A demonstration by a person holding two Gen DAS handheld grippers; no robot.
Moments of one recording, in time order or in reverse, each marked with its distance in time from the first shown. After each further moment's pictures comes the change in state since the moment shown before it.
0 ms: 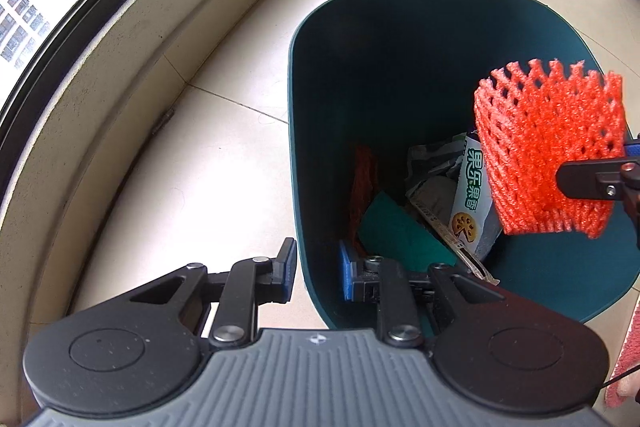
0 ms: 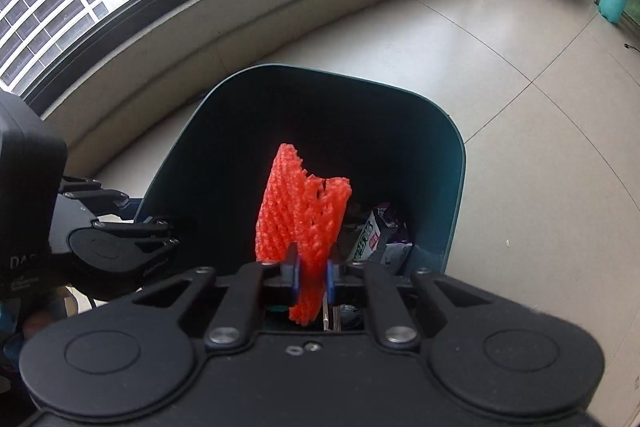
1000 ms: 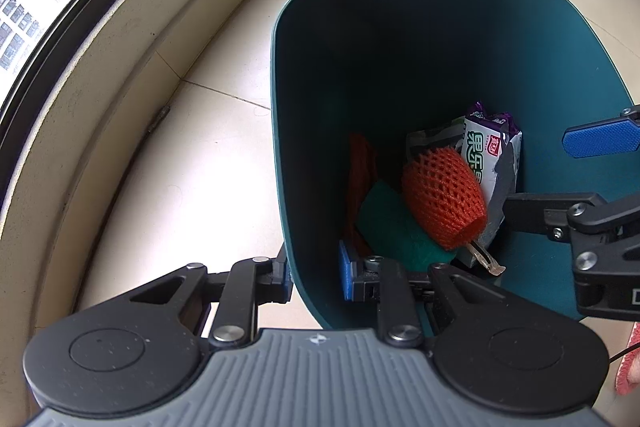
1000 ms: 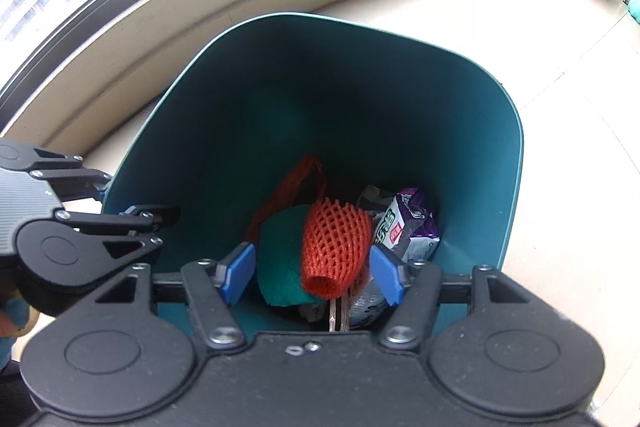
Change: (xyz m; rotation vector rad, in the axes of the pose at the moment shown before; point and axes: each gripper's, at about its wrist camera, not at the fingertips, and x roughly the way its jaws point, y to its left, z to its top) left arm 0.011 -0.007 0.005 0.041 0.024 0.011; right arm -0.003 -0.002 -0.012 -0.050 0.021 0.067
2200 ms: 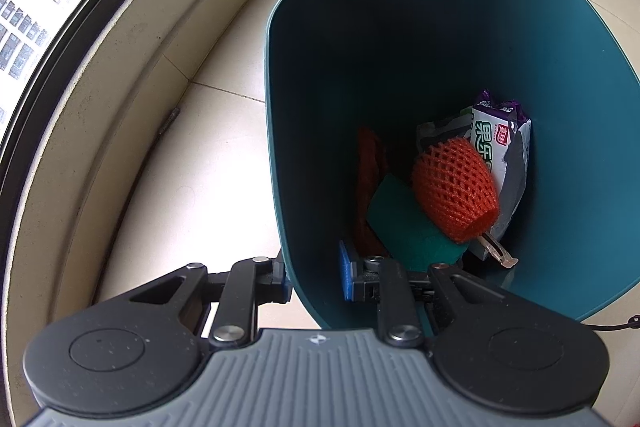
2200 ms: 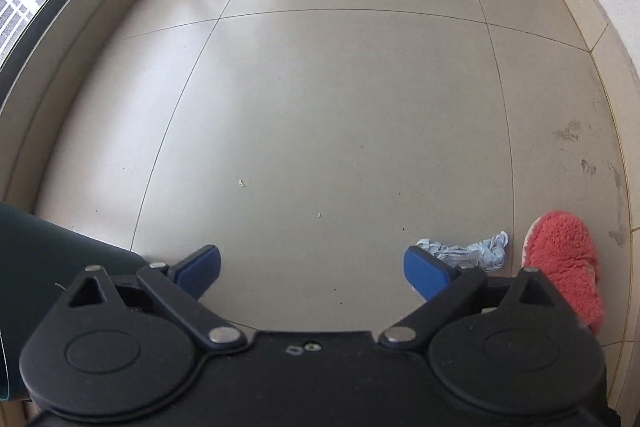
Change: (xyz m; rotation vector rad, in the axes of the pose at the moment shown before) left arm 0.009 -0.015 0.001 0.021 0.019 0.056; right arm -0.051 -0.308 -0.153 0.830 -0.080 -0.274
